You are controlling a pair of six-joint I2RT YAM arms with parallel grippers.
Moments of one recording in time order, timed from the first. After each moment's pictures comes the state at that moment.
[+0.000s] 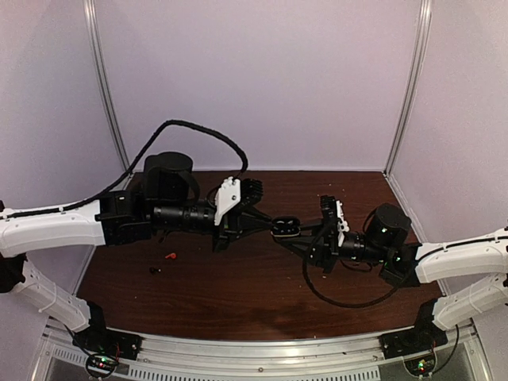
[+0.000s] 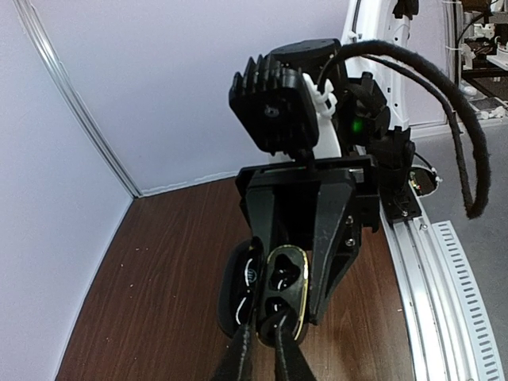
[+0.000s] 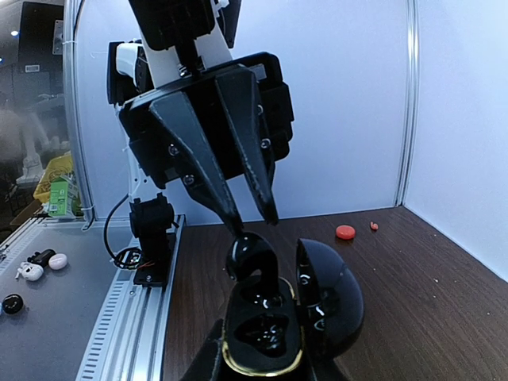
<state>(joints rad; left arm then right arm) -1.09 1.33 1.11 -0.06 0.32 0.40 0.94 1.20 0.50 0.81 -0.46 0.06</state>
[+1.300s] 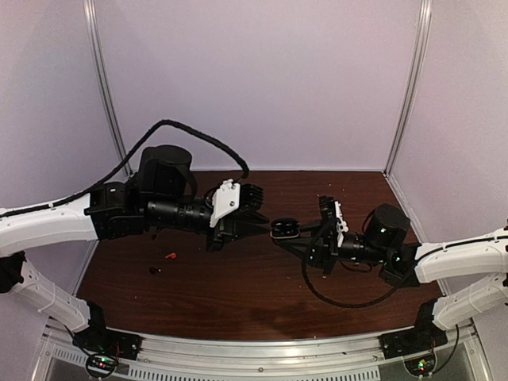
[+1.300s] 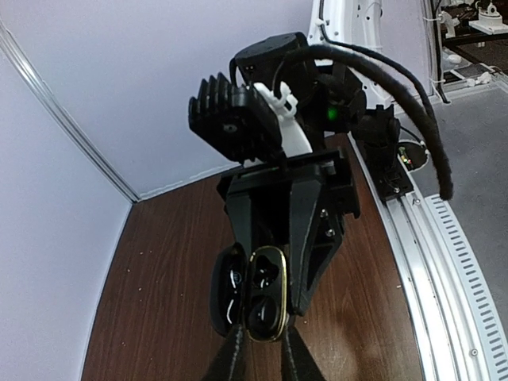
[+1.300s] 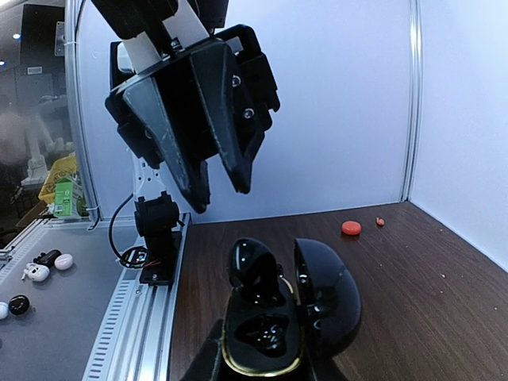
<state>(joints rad) -1.12 1.31 1.18 -0.21 0.31 0.52 0.94 1.20 0.50 0.80 -0.48 0.07</state>
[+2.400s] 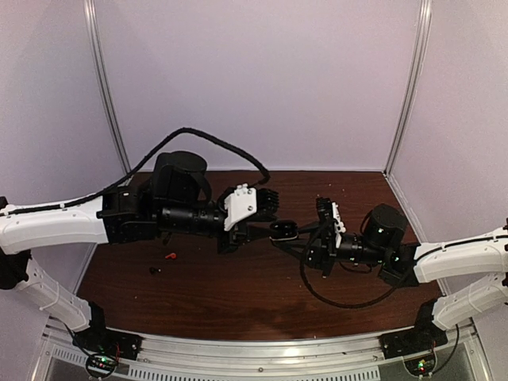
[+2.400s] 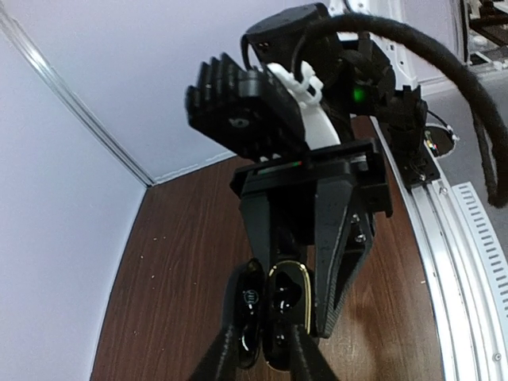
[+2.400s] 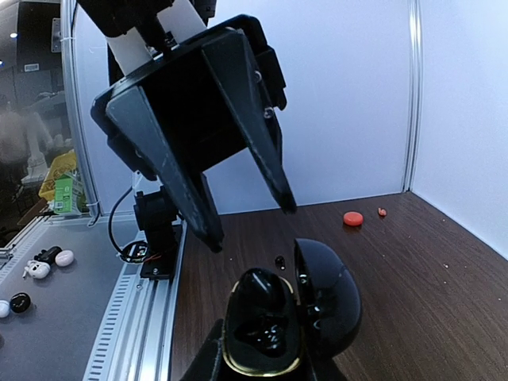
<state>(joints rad) -1.16 1.40 1.22 -0.20 0.18 0.54 0.94 1.22 0.51 0.78 -0.49 0.08</state>
